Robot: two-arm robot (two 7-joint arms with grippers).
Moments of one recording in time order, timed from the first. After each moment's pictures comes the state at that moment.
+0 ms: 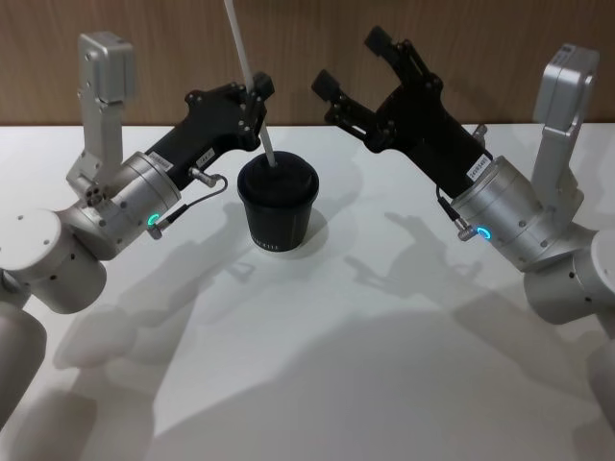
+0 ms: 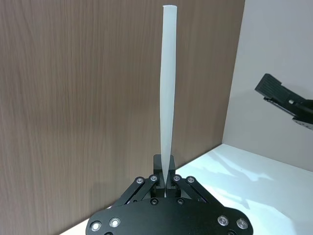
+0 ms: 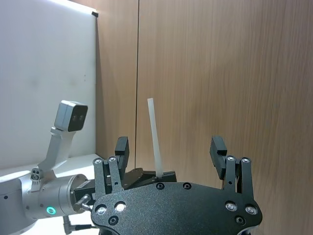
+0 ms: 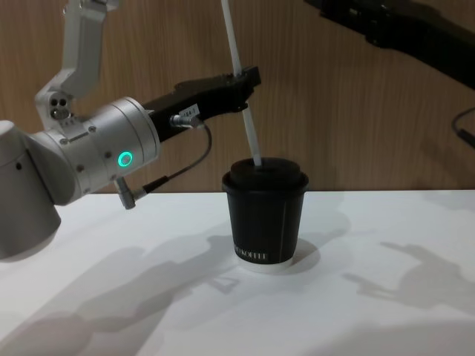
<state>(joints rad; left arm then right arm) -0.57 0.22 0.46 -1.18 -0.60 -0.22 -0.54 0.37 0.29 -0.29 -1.46 0.56 -0.26 0.67</state>
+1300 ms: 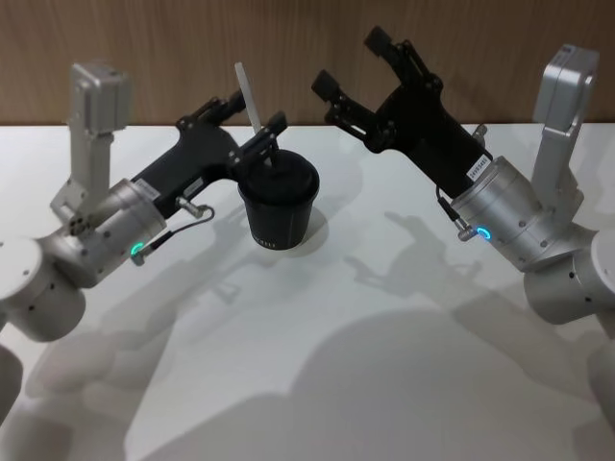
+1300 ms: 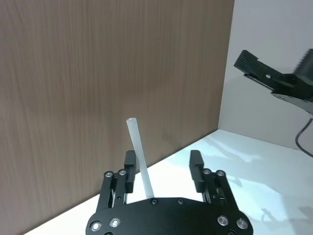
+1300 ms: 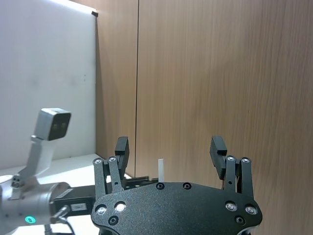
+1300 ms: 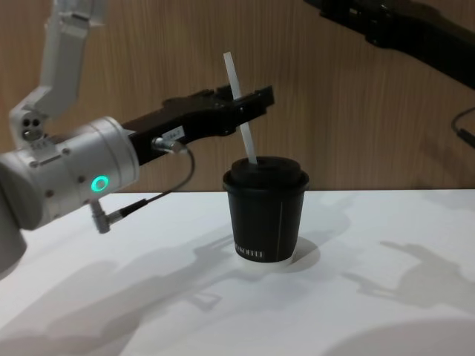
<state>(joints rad) -0.49 0.26 0.43 -1.27 -0.55 -0.21 -0.55 0.37 0.29 -0.29 -1.46 0.56 -0.26 0.67</state>
